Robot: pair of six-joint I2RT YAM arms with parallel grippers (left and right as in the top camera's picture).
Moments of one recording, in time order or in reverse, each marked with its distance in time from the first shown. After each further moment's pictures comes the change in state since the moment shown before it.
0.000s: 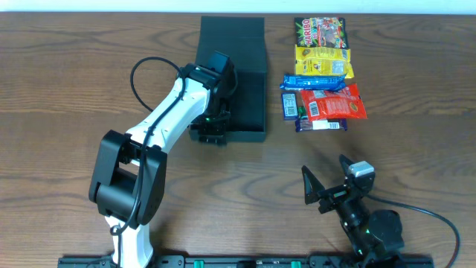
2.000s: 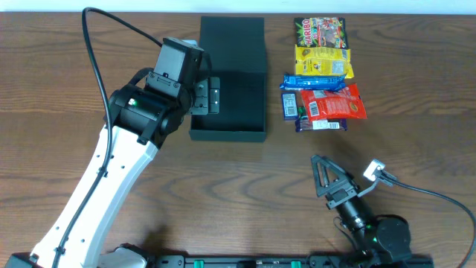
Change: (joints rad) left arm -0.005 -0.535 0.002 0.054 -0.402 1.474; right arm -0.005 0.019 0.011 0.208 -0.107 0.879
